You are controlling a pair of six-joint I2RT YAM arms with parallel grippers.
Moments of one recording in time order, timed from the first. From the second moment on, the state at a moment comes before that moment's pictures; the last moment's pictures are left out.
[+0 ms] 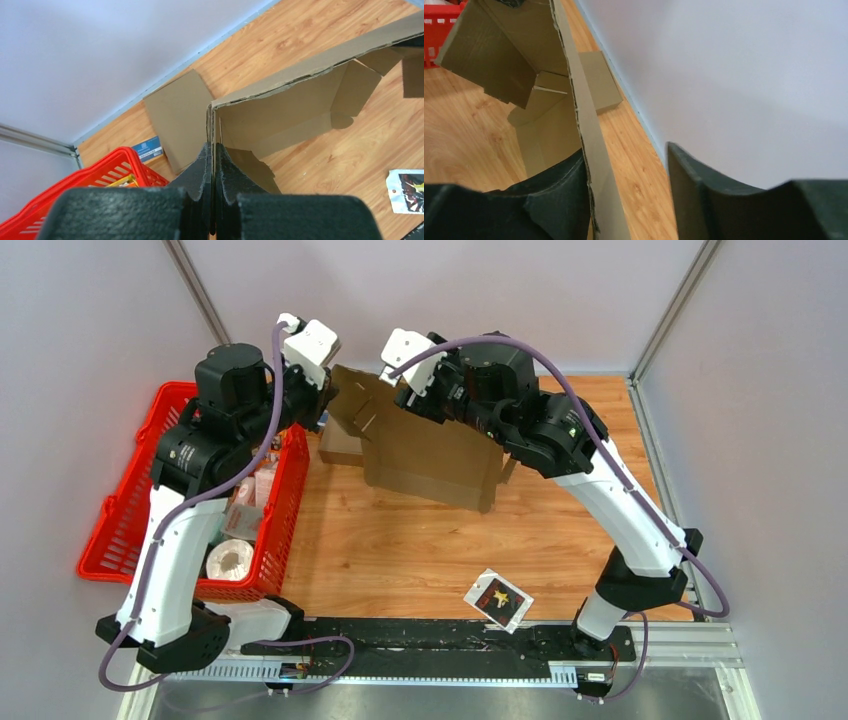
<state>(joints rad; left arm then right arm) -0.47 1.23 1.89 -0.94 0.09 0.26 0.99 1.68 2.34 -0.90 0.28 -0.61</state>
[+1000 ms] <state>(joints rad) -0.46 1.21 1.51 -0.57 0.22 -0.24 0.41 1.56 1.83 -0.74 -0.04 -0.18</state>
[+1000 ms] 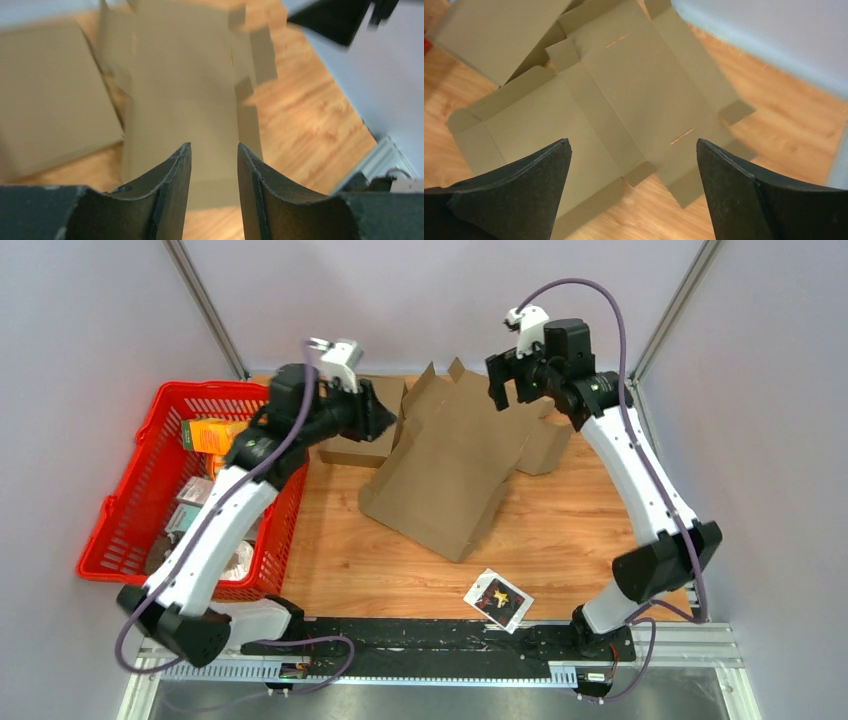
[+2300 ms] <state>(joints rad) -0.86 2.25 2.08 -0.54 -0.09 -0.21 -0.15 2.48 2.19 -0.45 -0.45 0.48</state>
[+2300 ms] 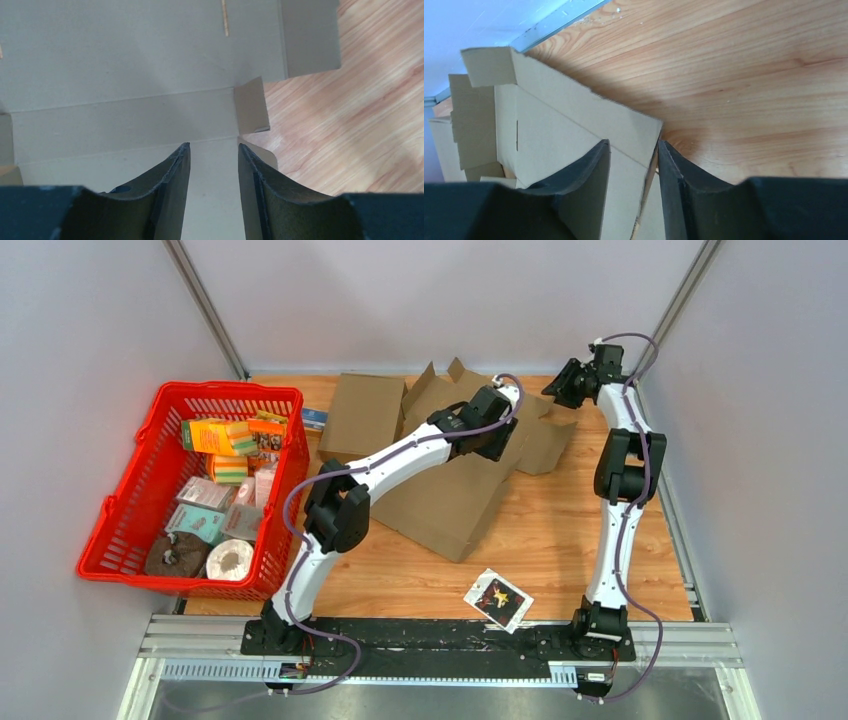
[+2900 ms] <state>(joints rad) -0.71 2.01 1.95 -0.67 -0.09 -0.25 -0.10 2.53 2.27 -0.52 -0.33 0.48</state>
